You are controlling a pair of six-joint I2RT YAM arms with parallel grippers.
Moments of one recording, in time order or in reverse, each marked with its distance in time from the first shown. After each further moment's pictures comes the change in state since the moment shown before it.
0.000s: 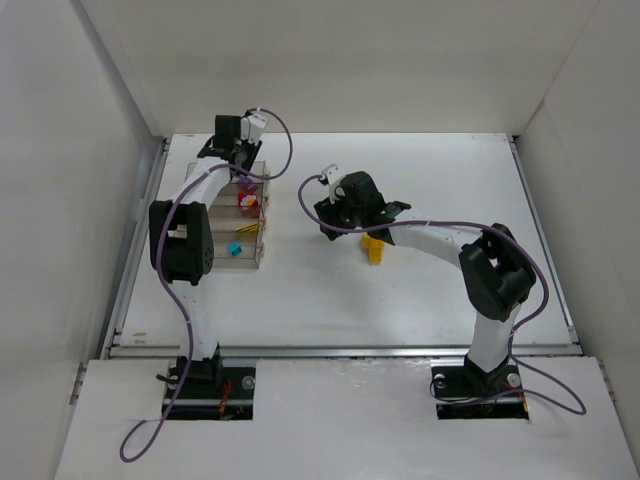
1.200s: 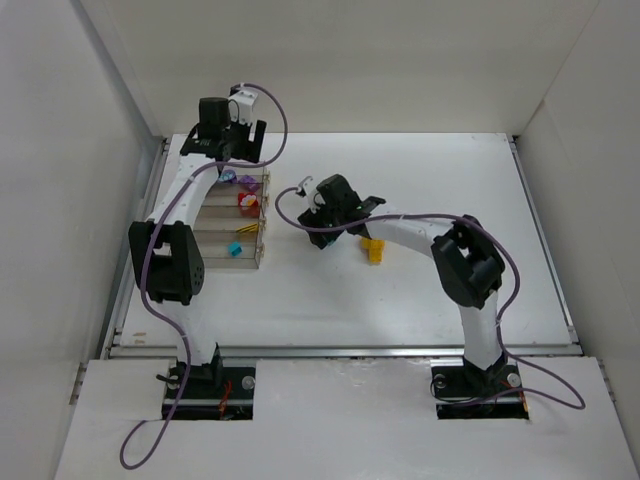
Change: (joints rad) left arm 0.000 -0.196 0.004 -0.067 0.130 -0.190; right arm 0.046 0.174 0.205 -0.183 -0.009 -0.087
